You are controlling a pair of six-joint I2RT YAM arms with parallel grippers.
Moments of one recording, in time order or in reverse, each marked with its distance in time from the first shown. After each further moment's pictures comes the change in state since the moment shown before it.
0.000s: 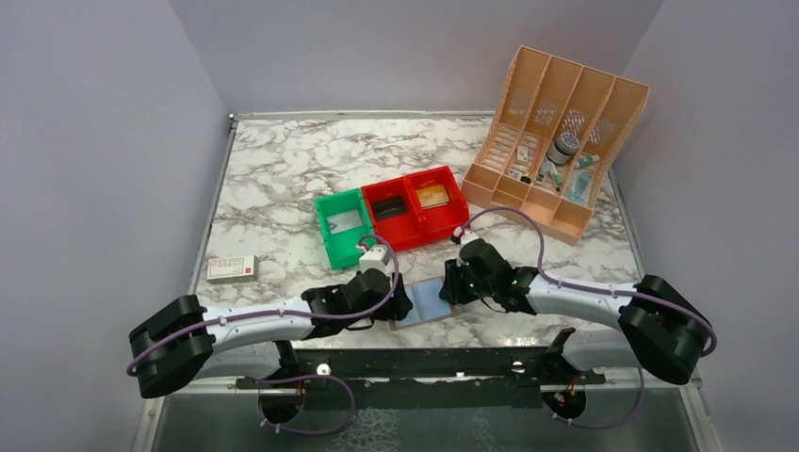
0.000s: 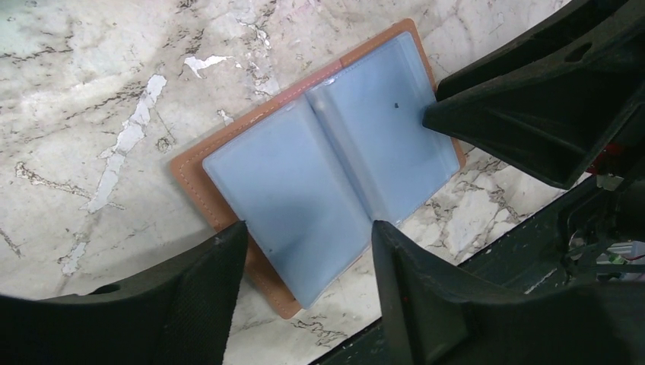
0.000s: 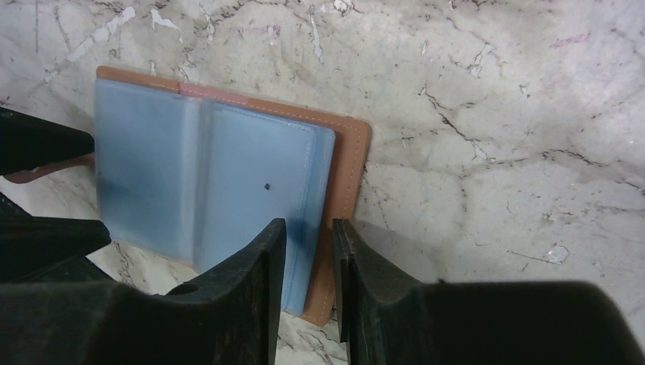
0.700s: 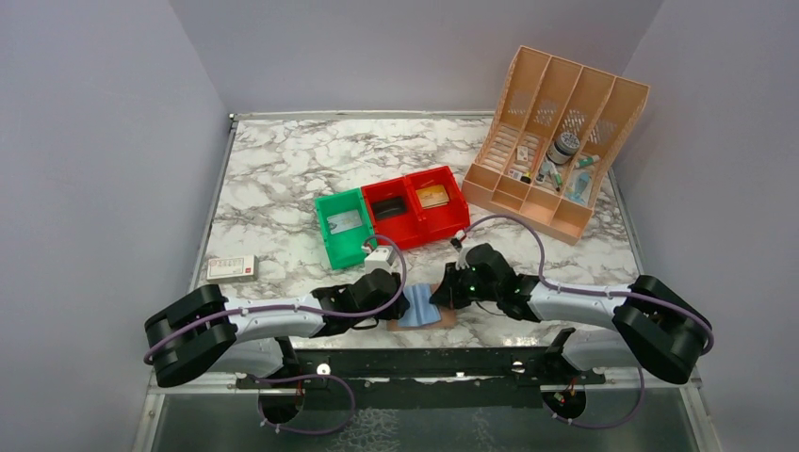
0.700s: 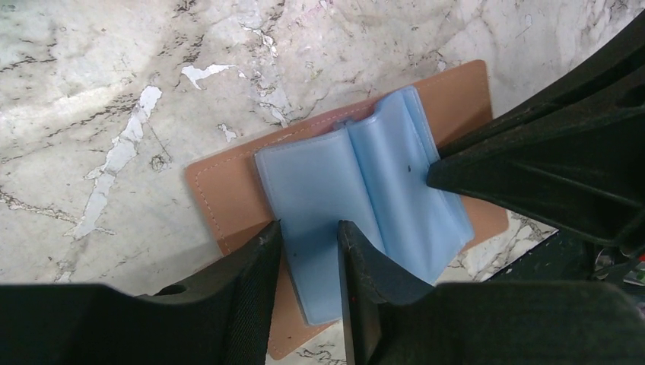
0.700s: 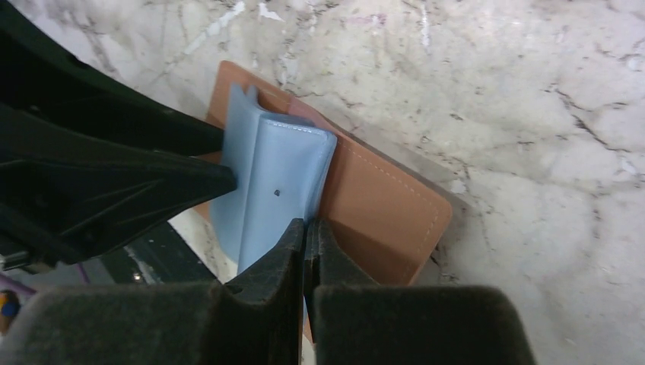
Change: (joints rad) left arm 0.000 0.116 0.000 0.088 -0.001 0.002; right arm -0.002 0.015 -0.091 0.226 -0.185 0.114
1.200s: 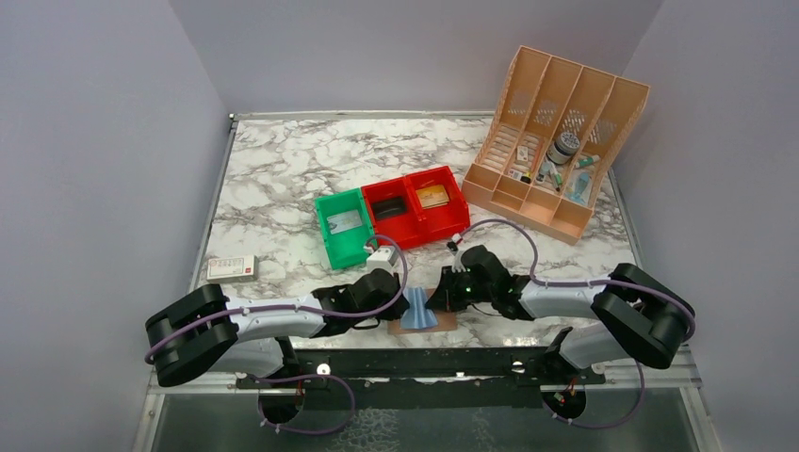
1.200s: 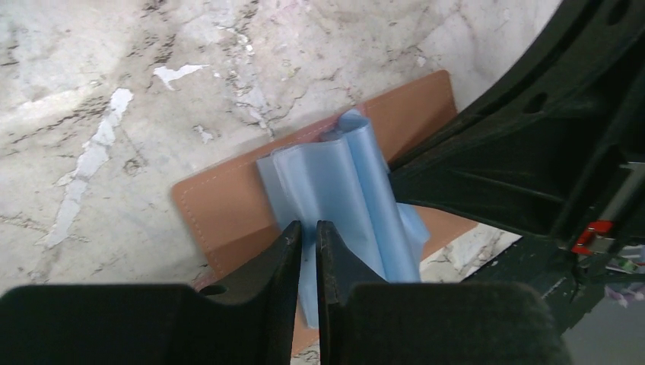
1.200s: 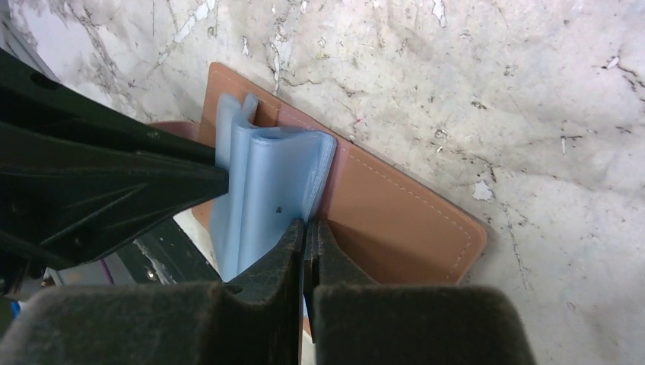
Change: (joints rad) left arm 0.000 0.007 -0.002 0.021 0.011 0.005; right arm 0.000 0.103 -0.015 0.104 -0.070 0.075
